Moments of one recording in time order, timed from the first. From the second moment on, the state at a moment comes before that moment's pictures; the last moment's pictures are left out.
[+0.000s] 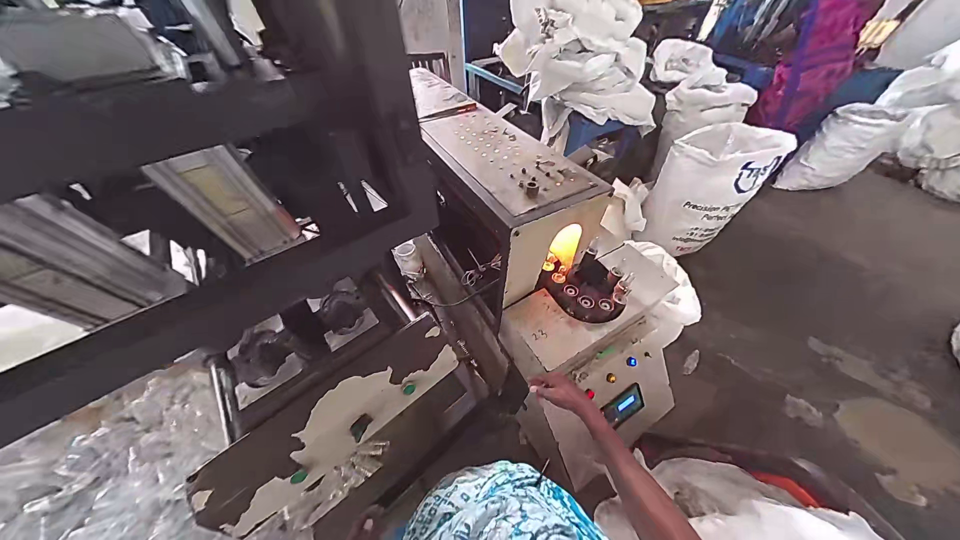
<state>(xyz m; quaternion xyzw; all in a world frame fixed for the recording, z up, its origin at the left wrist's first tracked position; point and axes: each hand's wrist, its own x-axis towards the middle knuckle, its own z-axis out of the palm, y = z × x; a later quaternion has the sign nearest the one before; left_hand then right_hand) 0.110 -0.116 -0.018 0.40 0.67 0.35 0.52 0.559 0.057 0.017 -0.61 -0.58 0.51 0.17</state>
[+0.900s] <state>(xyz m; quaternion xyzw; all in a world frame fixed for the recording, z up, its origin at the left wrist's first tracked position) 0.325 0.069 0.053 0.32 0.45 0.34 0.76 0.522 0.098 0.042 -0.38 -0.62 0.54 0.43</state>
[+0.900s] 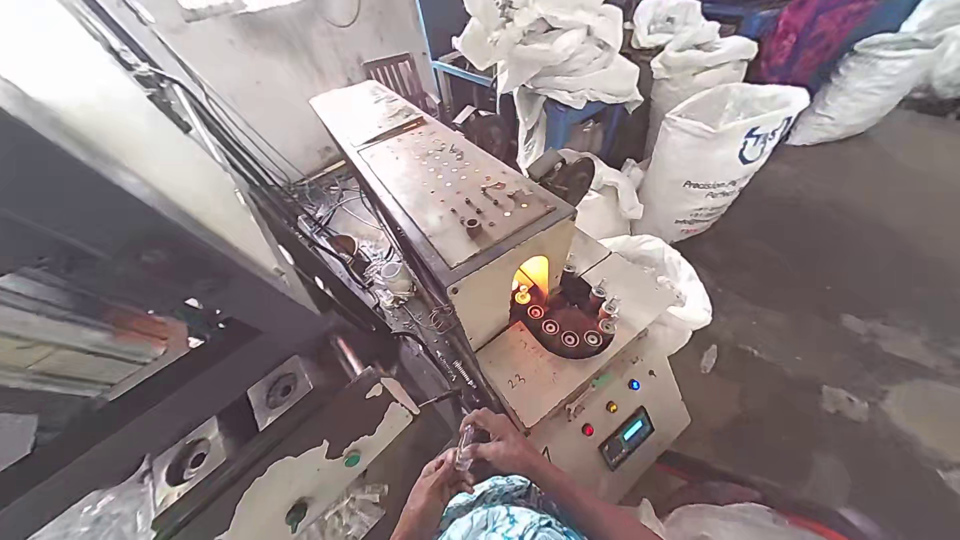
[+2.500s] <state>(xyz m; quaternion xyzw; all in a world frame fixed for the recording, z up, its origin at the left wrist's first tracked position) -0.027 0.152 0.124 0.47 0.78 0.32 0.26 0.420 0.042 0.074 -0.45 -0.59 0.60 0.31</state>
